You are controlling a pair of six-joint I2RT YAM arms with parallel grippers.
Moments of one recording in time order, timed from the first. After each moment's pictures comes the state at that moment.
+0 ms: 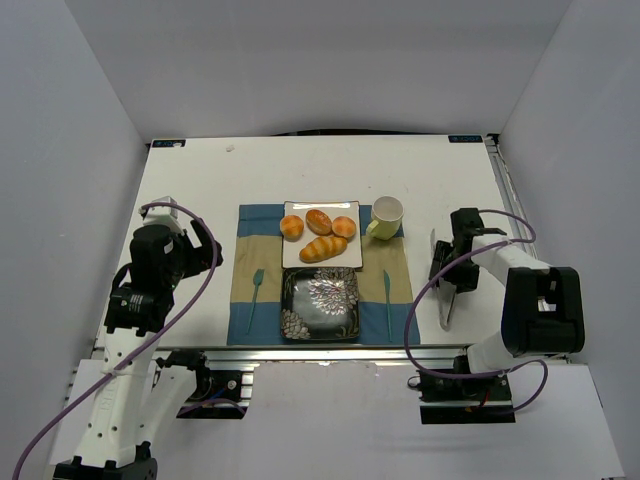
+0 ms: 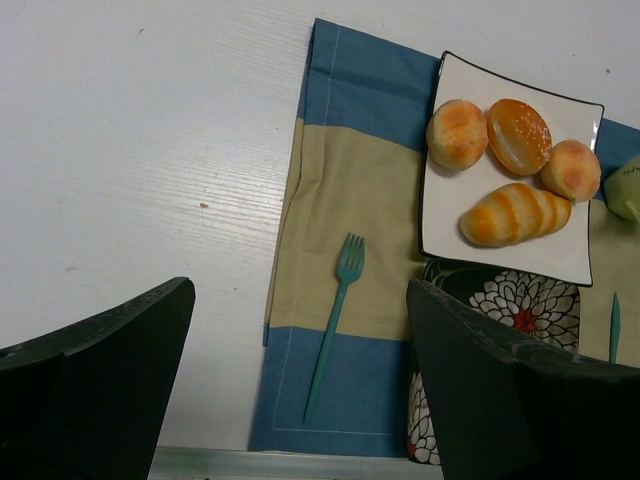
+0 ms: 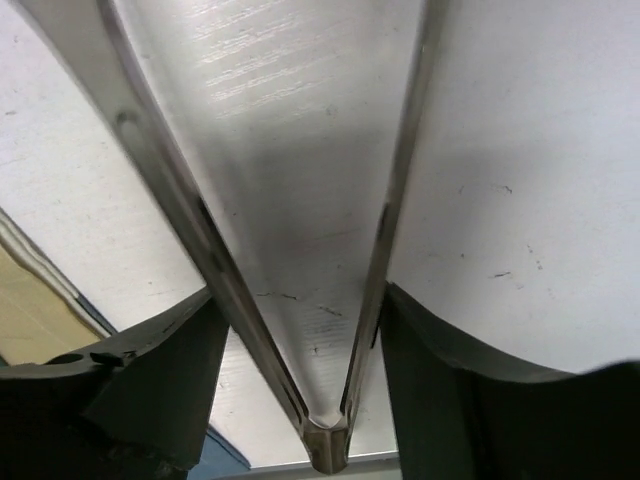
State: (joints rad) left arm -0.11 0.68 0.89 -0.74 -0.08 -0.35; right arm 0.06 1.49 0.79 -0.63 0.04 0.27
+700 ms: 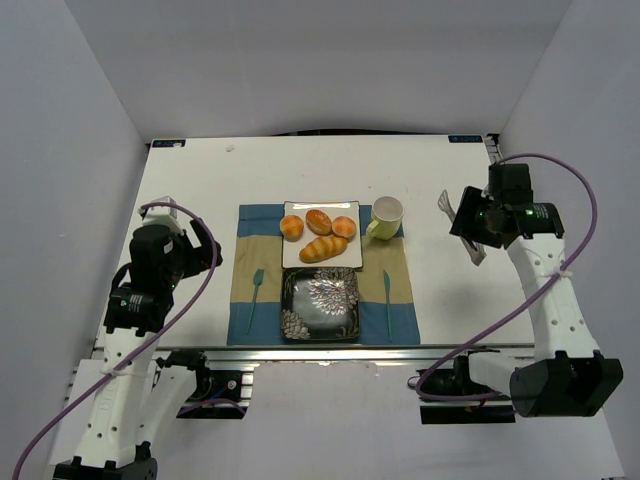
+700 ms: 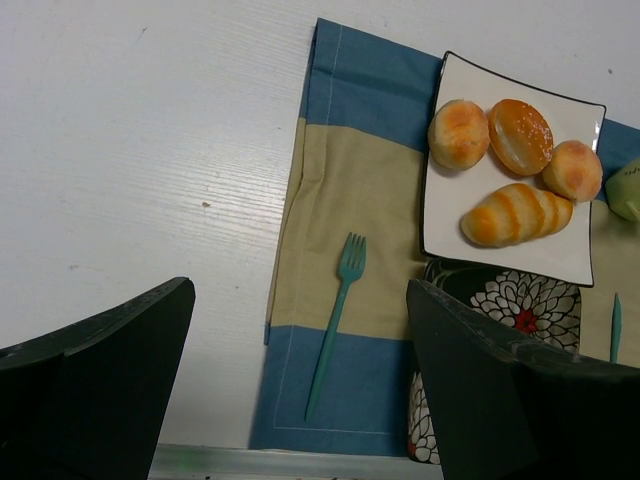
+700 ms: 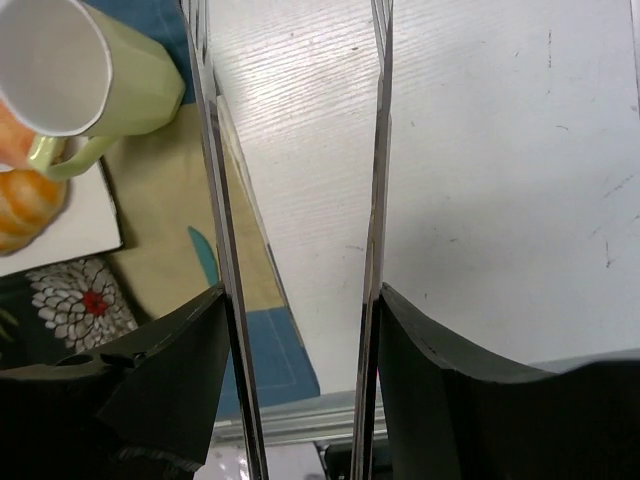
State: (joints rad) left arm -0.11 0.68 0.89 -0.75 -0.09 -0.35; right arm 0.06 1.18 1.23 -0.98 0.04 0.31
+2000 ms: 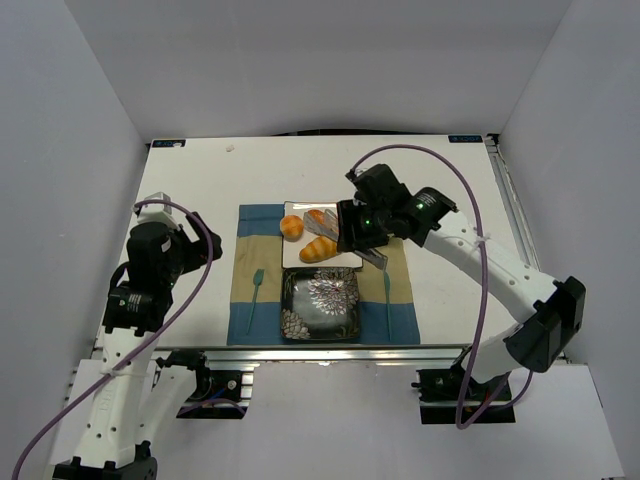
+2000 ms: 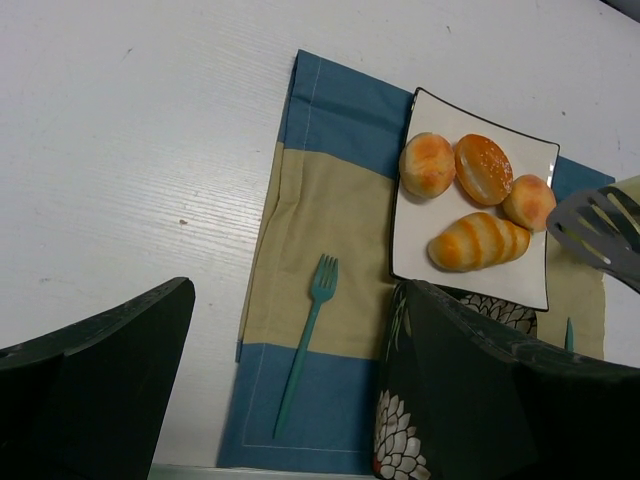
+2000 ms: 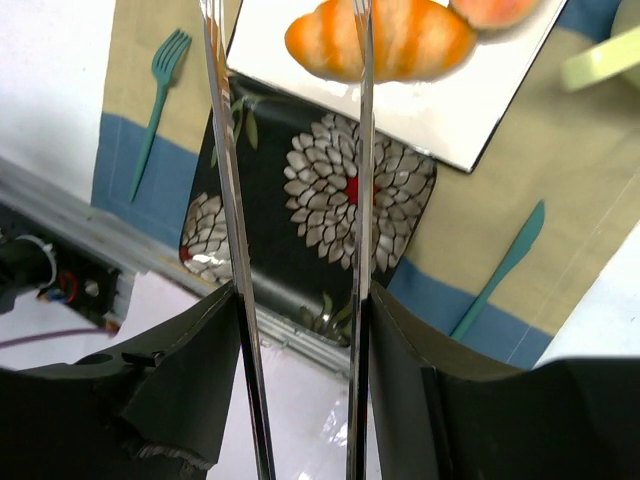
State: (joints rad) left arm -0.11 0.69 0.91 -0.71 -0.09 -0.42; right arm 0.79 1.46 1.47 -0.92 -0.06 0.46
